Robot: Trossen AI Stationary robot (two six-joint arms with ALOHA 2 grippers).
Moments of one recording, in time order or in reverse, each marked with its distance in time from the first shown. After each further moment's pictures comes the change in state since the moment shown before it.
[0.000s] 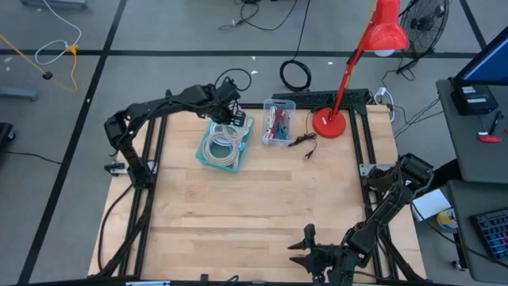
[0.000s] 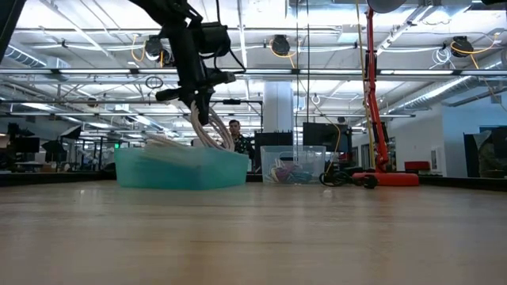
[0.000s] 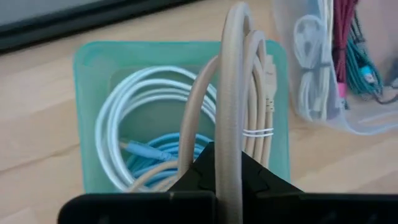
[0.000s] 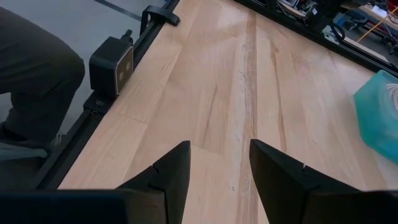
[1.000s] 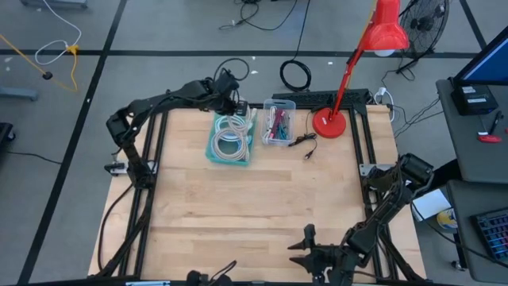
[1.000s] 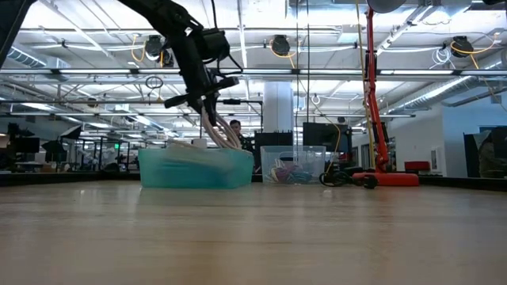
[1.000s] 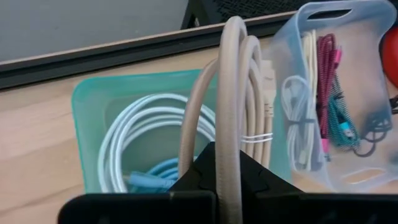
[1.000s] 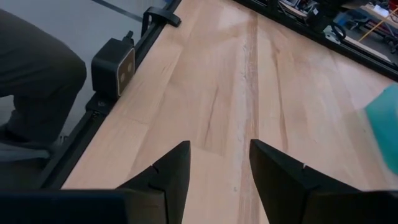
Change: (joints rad) left arm 0.073 0.032 0.007 0.148 0.015 0.007; right arm -0.001 0.000 0.000 0.005 -0.003 0.003
